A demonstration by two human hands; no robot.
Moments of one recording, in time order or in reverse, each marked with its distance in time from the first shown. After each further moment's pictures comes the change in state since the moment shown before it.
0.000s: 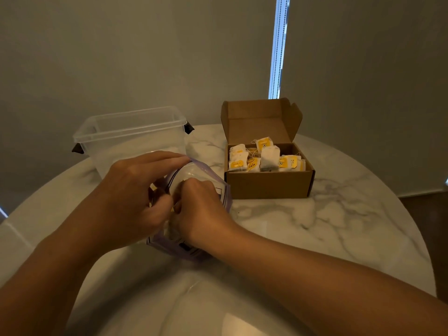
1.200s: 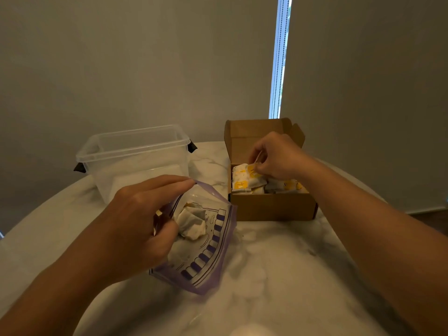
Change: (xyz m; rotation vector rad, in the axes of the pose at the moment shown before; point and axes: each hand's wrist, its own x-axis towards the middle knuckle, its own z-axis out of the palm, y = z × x) left_hand -0.001 0.000 0.000 -0.017 -0.004 -0.026; right_hand 0.077 0.096 -0.137 -0.315 0.071 0.085
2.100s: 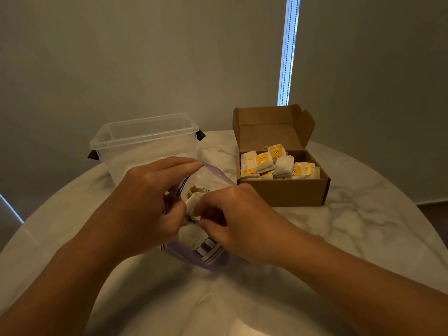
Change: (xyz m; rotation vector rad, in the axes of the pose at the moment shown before) left_hand 0.001 -0.001 -0.005 0.087 -0.017 -0.002; right_hand -0.114 -0.098 0.050 0.254 -0.156 -0.348
